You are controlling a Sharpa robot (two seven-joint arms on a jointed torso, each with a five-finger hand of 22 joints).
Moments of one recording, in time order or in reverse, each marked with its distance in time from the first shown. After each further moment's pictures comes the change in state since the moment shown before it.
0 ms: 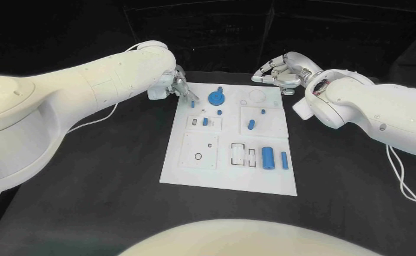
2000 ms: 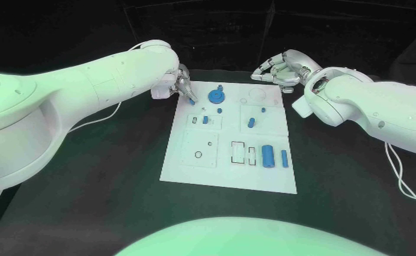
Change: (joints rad) left arm -0.004 0.004 0.001 0.018 0.004 -0.005 0.021; left_hand 0.192 0.060 0.307 -0.141 0.004 -0.002 0.002 -0.042 -0.054 -0.004 -0.007 -0.027 -0.027 0.000 0.000 0.000 0.000 0.000 0.004 0.004 0.004 0.002; right arm 0.000 0.009 0.000 -0.009 0.000 0.005 0.000; right_hand 0.004 0.004 -0.003 0.003 0.011 0.000 0.000 0.004 0.001 0.000 0.000 0.005 0.002 0.000 0.000 0.000 0.001 0.000 0.000 0.000 0.000 0.002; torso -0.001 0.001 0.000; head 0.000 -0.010
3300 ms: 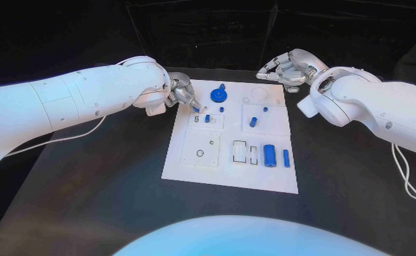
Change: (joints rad) left arm -0.017 -0.277 -0.007 0.445 0.042 -0.223 0.079; left_hand -0.176 -0.142 0.292 -0.097 0.123 0.024 -0.009 0.088 0.042 0.038 -0.002 0.019 0.021 0.000 0.000 0.000 0.000 0.000 0.000 0.000 0.000 0.015; right arm 0.000 -0.017 0.000 0.004 0.000 0.001 0.000; right_hand 0.004 0.004 -0.008 0.002 0.012 0.000 0.000 0.000 0.000 0.000 0.000 0.000 0.000 0.000 0.000 0.000 0.000 0.000 0.000 0.000 0.000 0.001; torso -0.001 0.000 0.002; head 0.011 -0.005
